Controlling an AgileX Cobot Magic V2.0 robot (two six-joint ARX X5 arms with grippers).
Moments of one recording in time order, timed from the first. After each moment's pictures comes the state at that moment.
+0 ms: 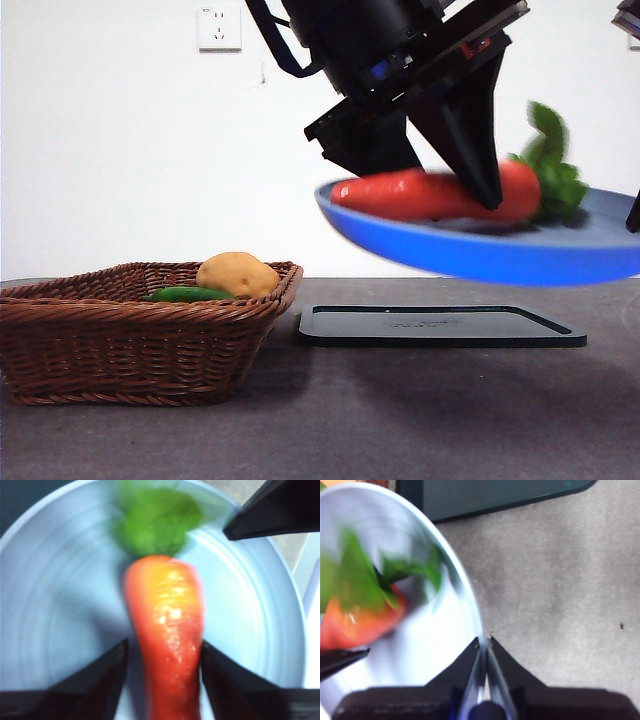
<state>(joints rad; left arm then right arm) -0.96 1.74 1.38 -0.58 0.13 -0.01 0.18 0.93 0.66 -0.68 -0.38 0.32</state>
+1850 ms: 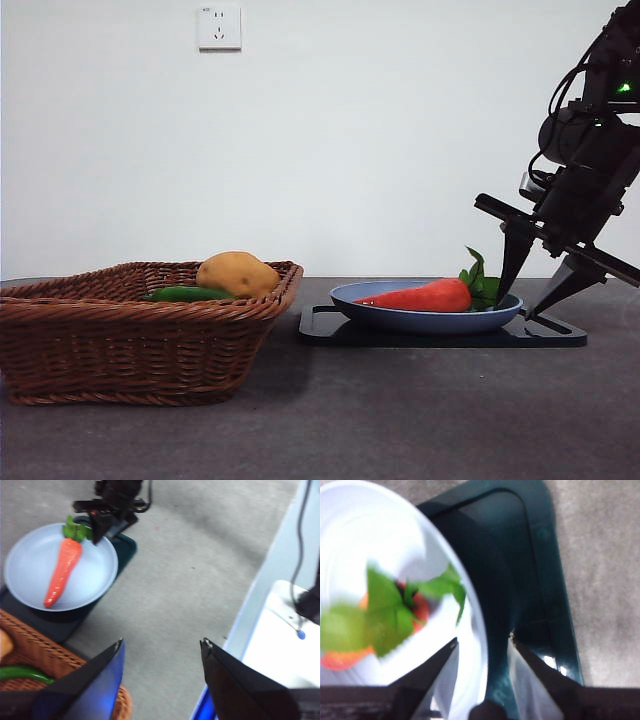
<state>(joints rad) -0.96 1.24 1.38 -0.84 0.05 -0.01 0.06 2.00 1.42 -0.62 -0.42 0.34</state>
